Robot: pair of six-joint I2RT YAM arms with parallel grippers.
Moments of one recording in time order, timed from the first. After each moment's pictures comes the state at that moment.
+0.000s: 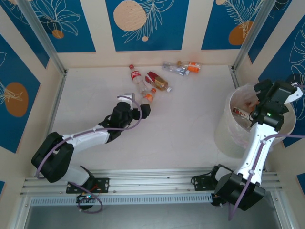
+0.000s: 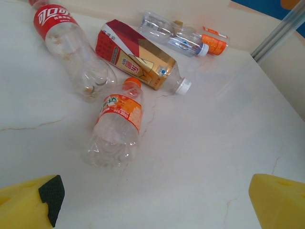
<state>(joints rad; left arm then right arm) -0.67 1.44 0.72 0.33 -0.17 -0.52 -0.55 1.04 1.20 -0.59 0.16 0.56</state>
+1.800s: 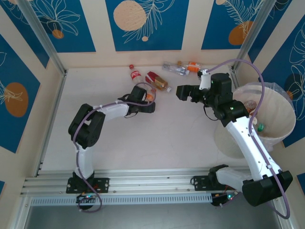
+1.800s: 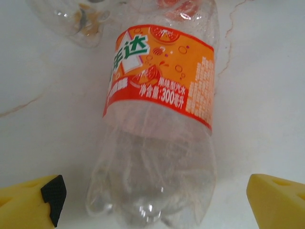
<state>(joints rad) -0.57 2.01 1.33 -0.21 -0.04 -0.36 0.29 1.11 1.21 -0.58 -0.26 0.32</state>
